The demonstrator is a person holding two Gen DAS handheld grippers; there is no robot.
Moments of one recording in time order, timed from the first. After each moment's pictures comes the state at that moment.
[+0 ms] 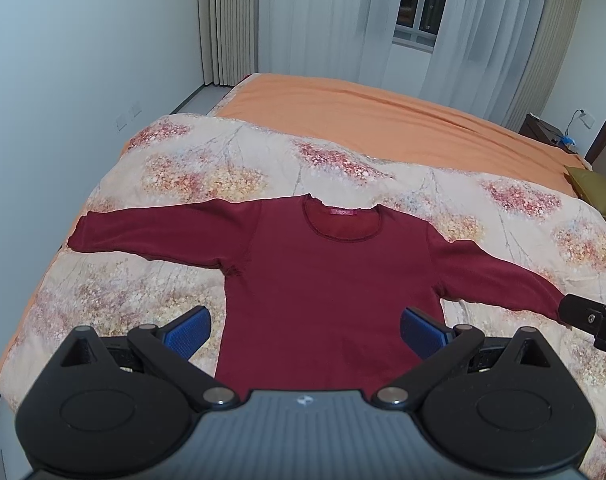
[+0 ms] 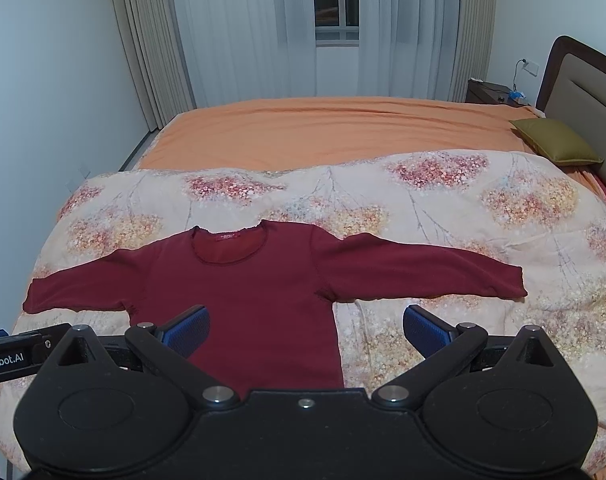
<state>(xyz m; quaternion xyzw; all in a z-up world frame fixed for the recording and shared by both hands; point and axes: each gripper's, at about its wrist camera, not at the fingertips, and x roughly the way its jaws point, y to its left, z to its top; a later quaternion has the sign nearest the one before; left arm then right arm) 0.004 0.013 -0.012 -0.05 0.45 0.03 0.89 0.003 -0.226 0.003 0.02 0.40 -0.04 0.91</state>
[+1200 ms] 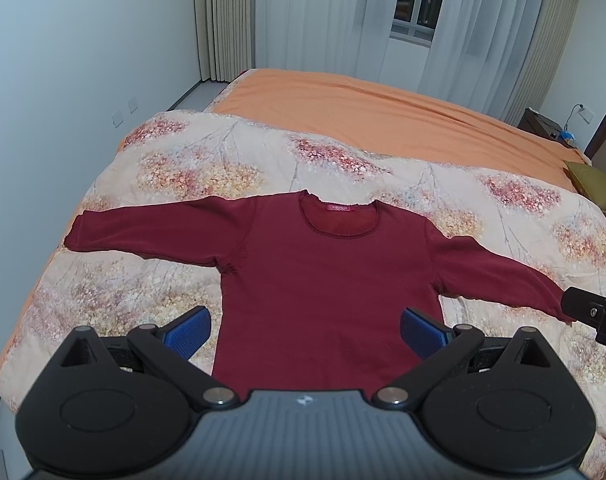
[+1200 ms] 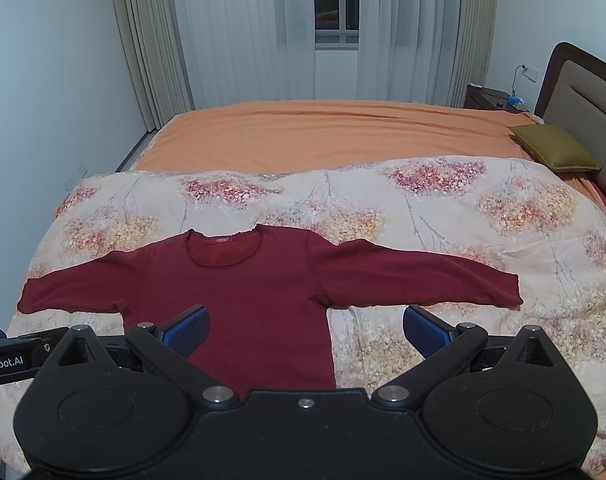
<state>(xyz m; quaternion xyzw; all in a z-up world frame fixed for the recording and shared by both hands) 0.013 0.009 -0.013 -0.05 0.46 0.03 0.89 0.007 -0.229 0.004 0.02 0.40 -0.04 0.92</state>
